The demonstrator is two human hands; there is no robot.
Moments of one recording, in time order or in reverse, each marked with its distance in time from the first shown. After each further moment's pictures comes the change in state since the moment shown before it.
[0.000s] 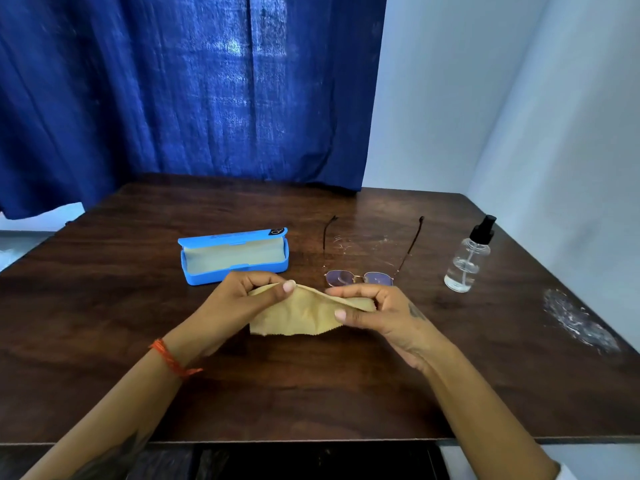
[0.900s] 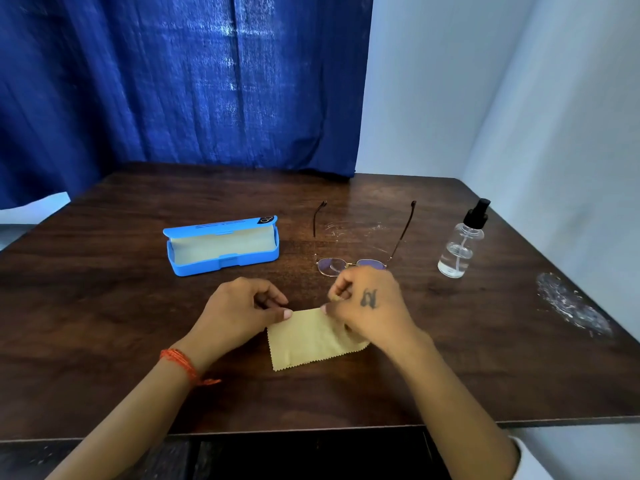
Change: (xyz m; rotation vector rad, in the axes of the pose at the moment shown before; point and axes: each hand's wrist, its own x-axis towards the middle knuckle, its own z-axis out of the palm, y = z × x) left_hand 0.002 -0.011 0.017 0.594 0.102 -0.158; right_hand 0.007 -0.013 0.025 -0.810 0.373 0.078
